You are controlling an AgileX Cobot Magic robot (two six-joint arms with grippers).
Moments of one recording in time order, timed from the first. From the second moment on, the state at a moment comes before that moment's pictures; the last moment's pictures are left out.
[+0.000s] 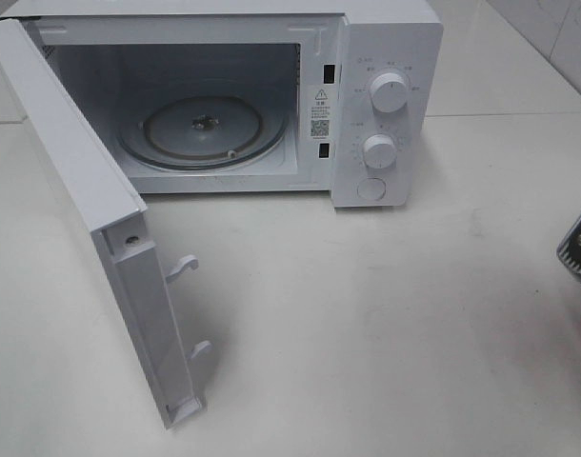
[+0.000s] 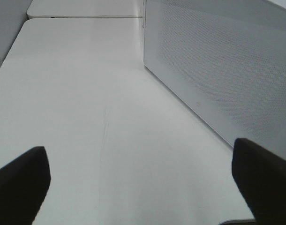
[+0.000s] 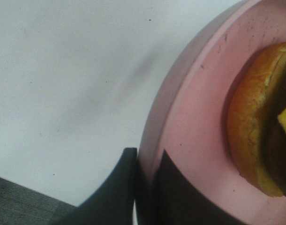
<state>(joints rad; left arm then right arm) 0.02 0.00 -0.52 -0.09 1.08 0.05 0.67 1.01 -0.48 -0.66 0.95 0.28</state>
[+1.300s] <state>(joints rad) 0.02 0.00 -0.52 -0.09 1.08 0.05 0.67 1.73 -0.49 -0.87 0.68 1.17</state>
